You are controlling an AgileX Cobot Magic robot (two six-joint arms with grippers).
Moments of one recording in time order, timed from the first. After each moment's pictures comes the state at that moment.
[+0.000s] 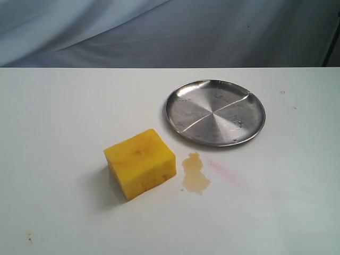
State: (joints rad) left arm -0.03 0.00 0.00 -0.04 0.15 0.01; right arm 0.05 0.00 0.00 0.10 0.12 -0.18
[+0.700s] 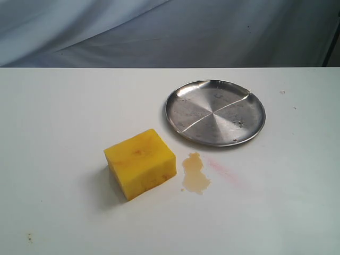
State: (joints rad) left arm -0.03 0.00 0.00 -0.04 0.15 0.01; right arm 0.05 0.00 0.00 0.10 0.03 -0.15
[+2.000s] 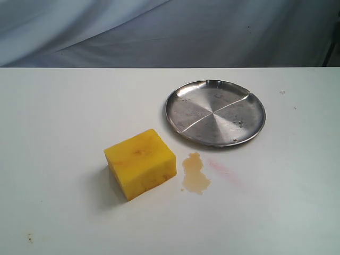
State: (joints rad) left arm -0.03 0.00 0.00 -0.04 0.15 0.01; right arm 0.27 0.90 -0.81 0.26 0.36 -0.13
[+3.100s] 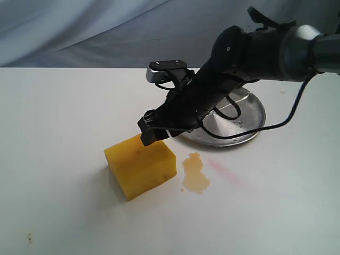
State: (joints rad) left arm -0.03 0.00 0.00 -0.04 0.15 0.01; right arm 0.55 1.99 -1.43 0.56 0.74 -0.43
